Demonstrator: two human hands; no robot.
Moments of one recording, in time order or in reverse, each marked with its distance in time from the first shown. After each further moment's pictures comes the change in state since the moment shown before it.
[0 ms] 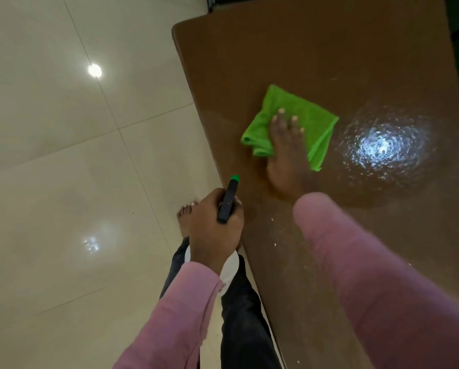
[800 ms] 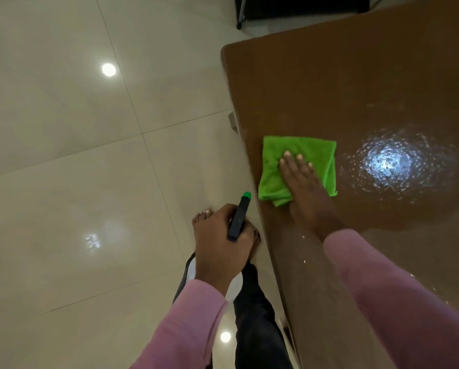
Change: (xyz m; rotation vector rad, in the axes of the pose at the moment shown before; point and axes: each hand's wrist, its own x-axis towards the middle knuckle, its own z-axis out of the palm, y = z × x) left_hand 0.010 -0.013 -0.058 -0.043 -0.021 0.033; right_hand -0.023 -0.023 0.009 -0.205 -0.228 -0.249
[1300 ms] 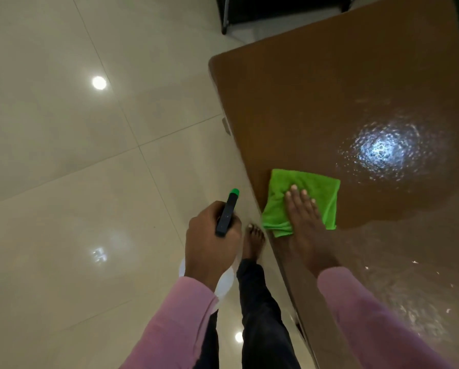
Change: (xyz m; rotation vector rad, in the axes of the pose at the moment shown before) left_hand 0.018 0.006 -0.028 0.034 -0.086 -0.083; right_hand -0.061 -0.028 0.039 0.117 0.097 0.172
